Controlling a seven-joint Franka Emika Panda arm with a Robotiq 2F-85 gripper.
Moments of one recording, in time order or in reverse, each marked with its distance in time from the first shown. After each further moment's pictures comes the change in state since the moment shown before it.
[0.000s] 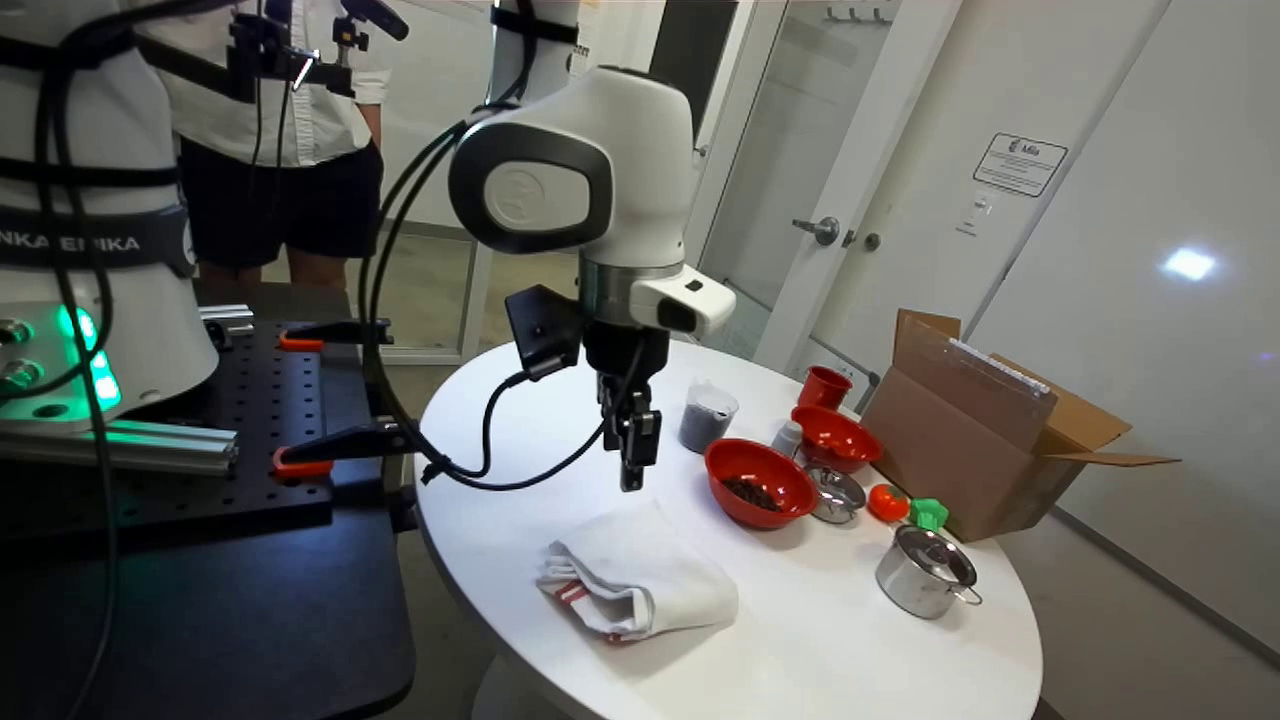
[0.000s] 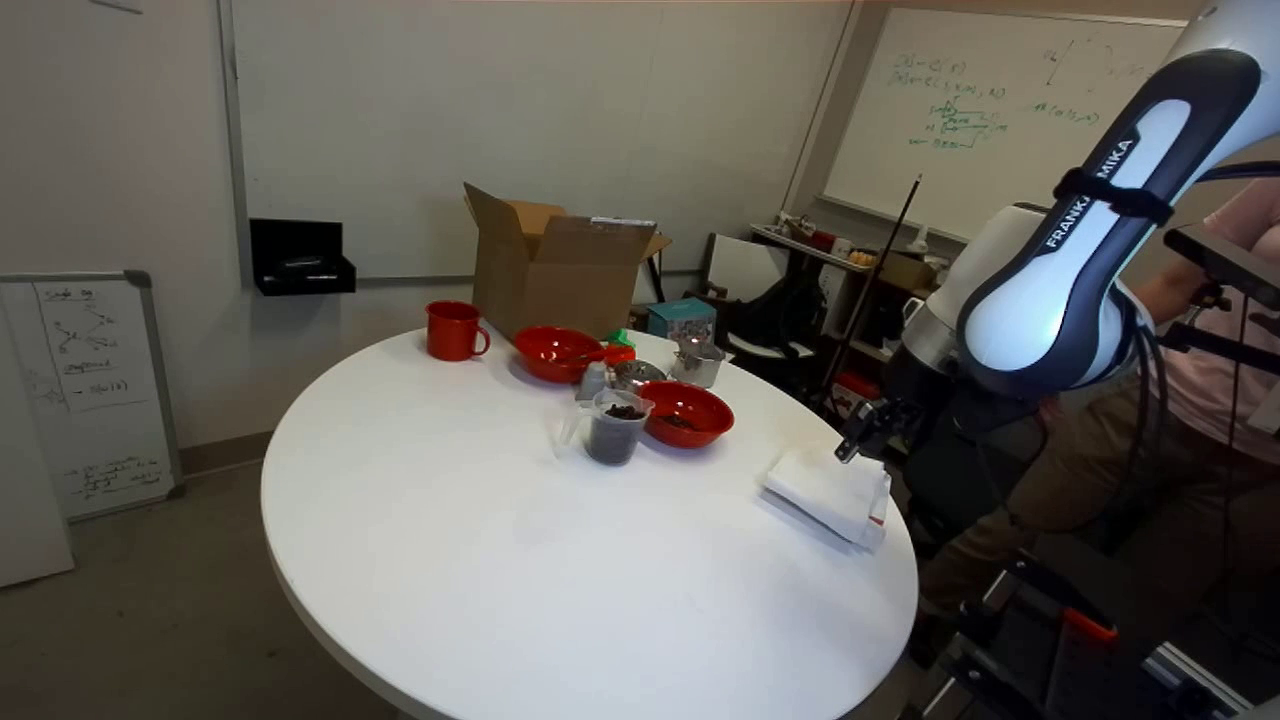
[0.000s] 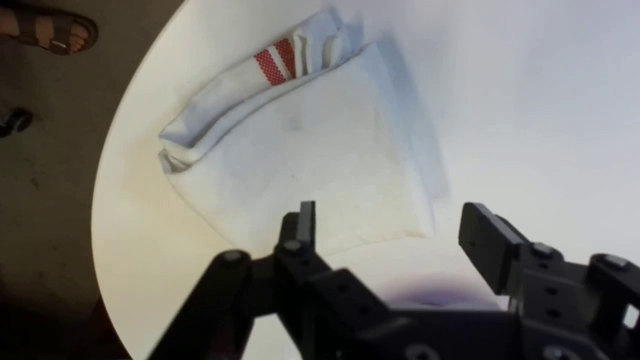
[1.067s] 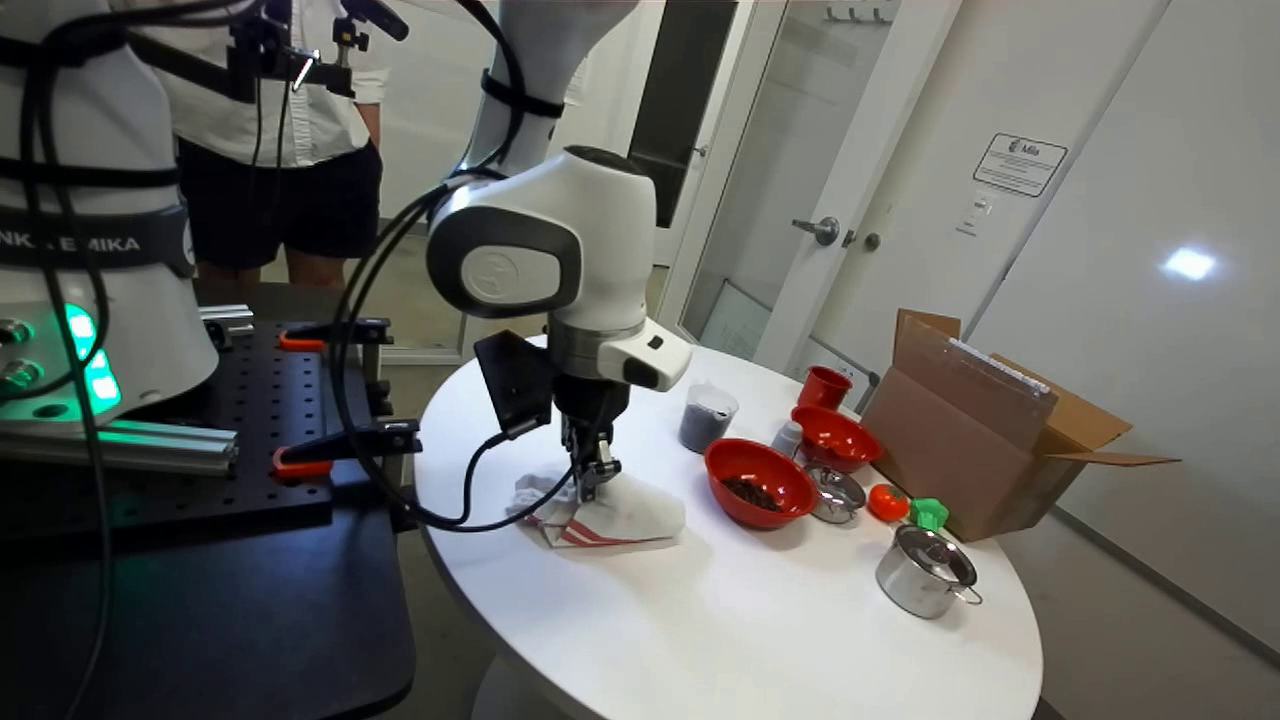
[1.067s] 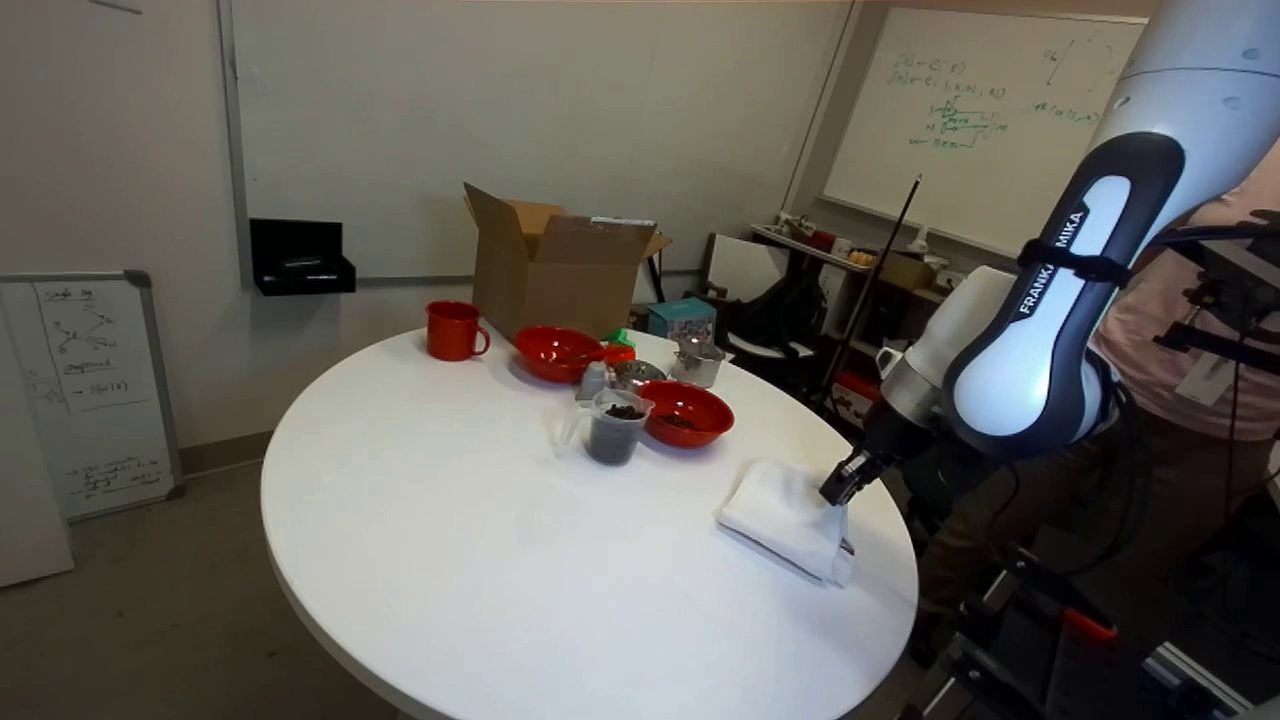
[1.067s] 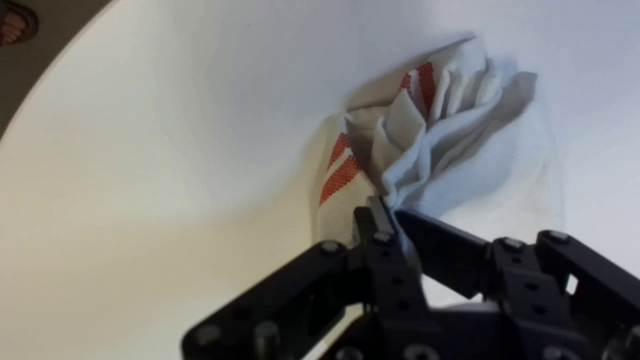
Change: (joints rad) arm -0.098 0.200 0.102 0.042 -0.074 0.119 -0.041
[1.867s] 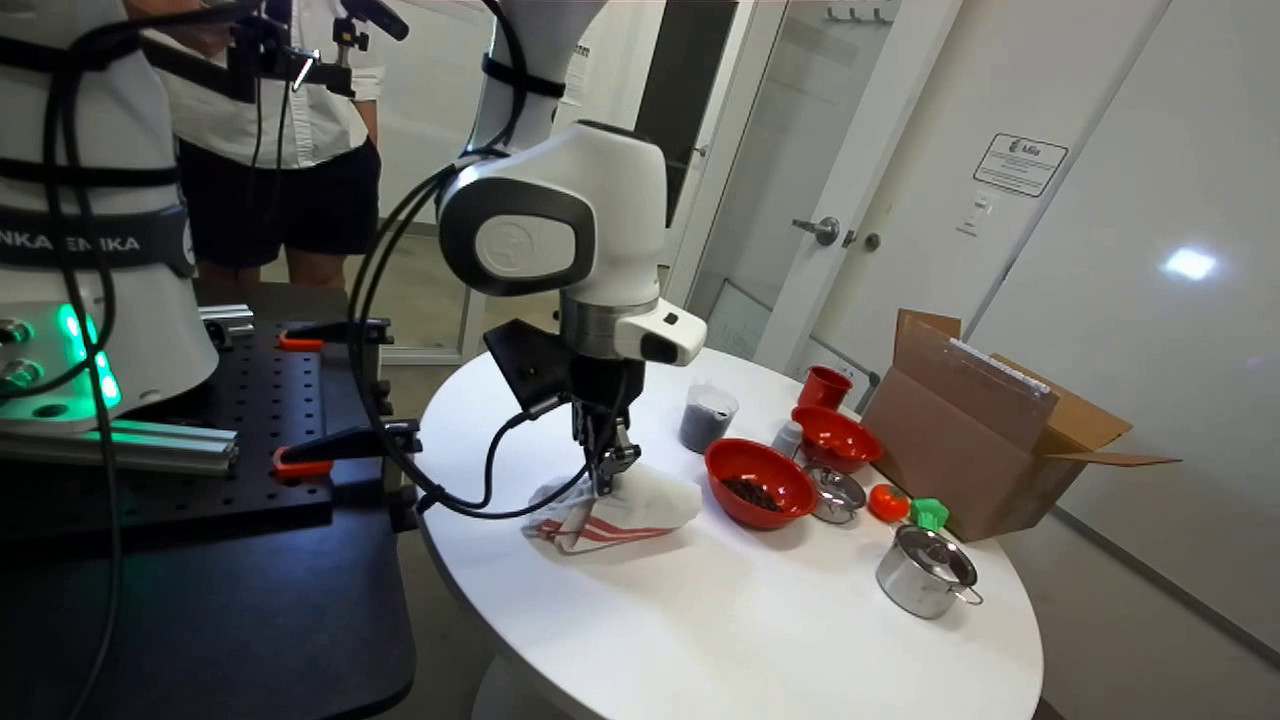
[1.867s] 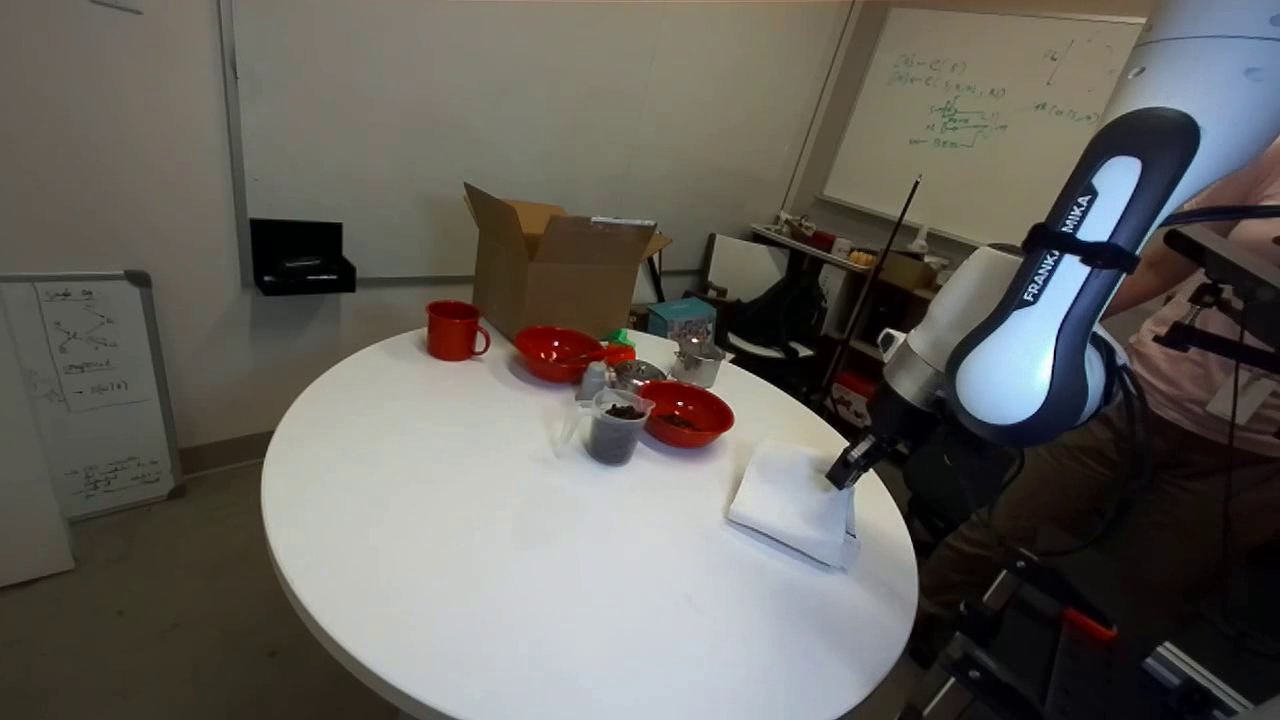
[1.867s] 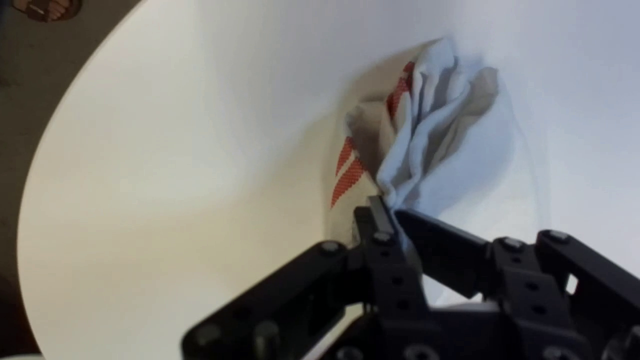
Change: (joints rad) arm 0.154 -0.054 -0.130 -0.012 0.018 -0.024 -0.017
